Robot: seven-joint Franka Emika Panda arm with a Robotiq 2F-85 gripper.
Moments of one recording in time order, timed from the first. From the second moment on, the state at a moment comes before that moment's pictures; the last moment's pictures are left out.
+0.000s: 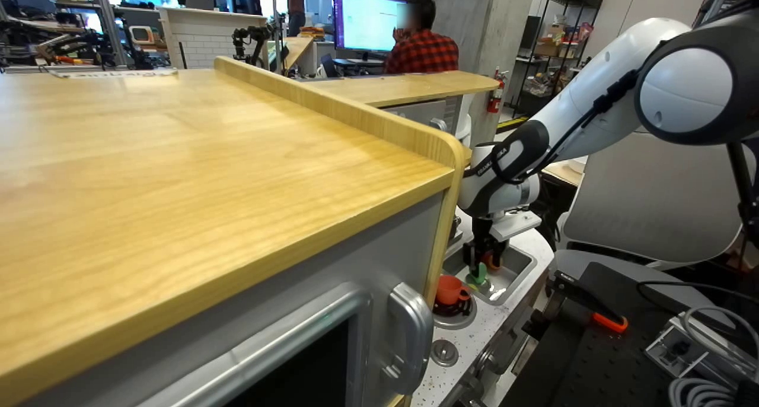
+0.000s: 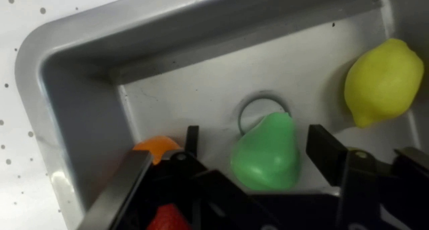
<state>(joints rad) -0.40 1.47 -0.16 -1.07 0.01 2.34 -0.21</state>
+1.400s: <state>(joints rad) -0.41 1.28 -0.19 -1.22 0.01 2.38 -0.16</state>
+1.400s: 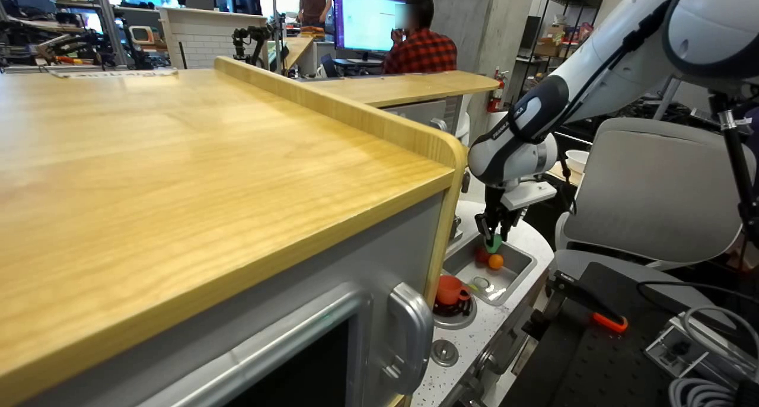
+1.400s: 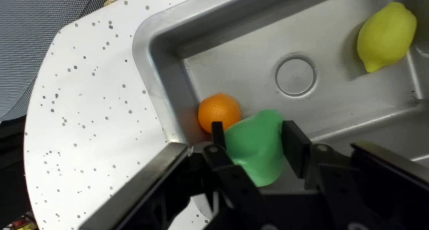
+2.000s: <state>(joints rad) -0.52 1.12 -0.18 -1.31 0.16 2.38 -0.12</state>
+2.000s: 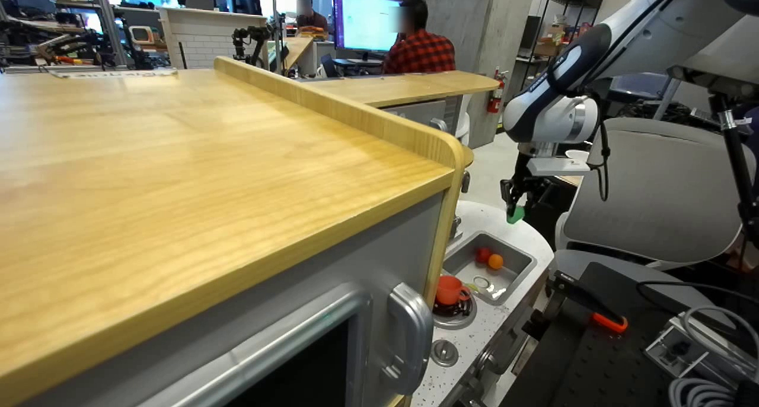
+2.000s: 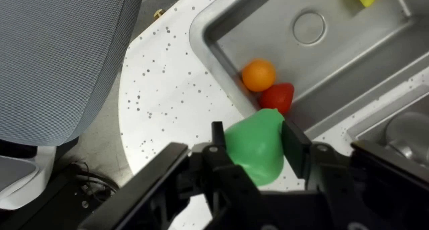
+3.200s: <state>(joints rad) -0.61 1.33 -0.20 -0.94 0.26 2.24 0.55</state>
